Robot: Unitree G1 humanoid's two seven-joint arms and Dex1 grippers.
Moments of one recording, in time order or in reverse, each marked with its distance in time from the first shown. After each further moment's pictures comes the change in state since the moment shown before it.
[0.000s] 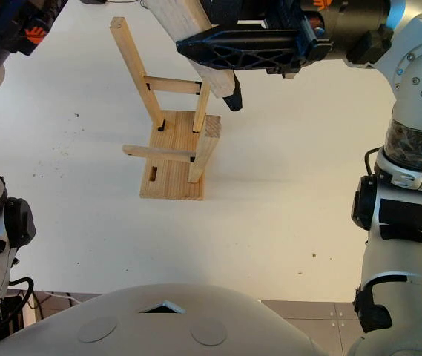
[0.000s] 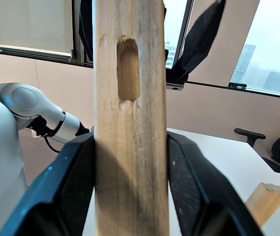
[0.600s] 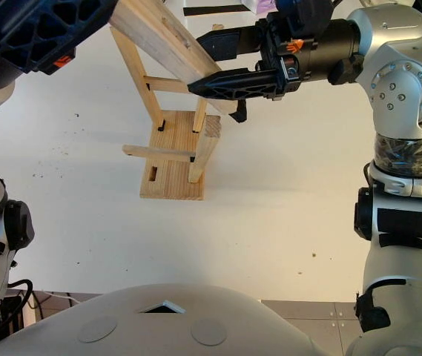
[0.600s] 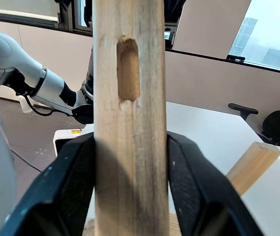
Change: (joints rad) left arm 0.029 0.007 -0.005 -0.032 0.122 0.014 -0.116; right arm 0.064 -0.012 0.063 0.046 -0.150 -0.103 0.109
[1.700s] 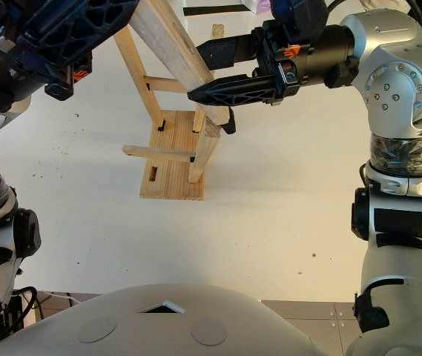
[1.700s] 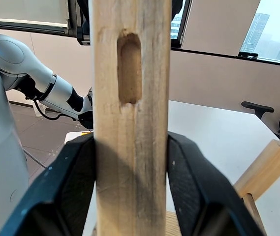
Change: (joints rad) left arm 0.047 -0.039 -0.021 -0.035 0.099 -0.026 -0.014; right arm 0.000 0.017 0.013 0.003 -0.007 0.022 0.030
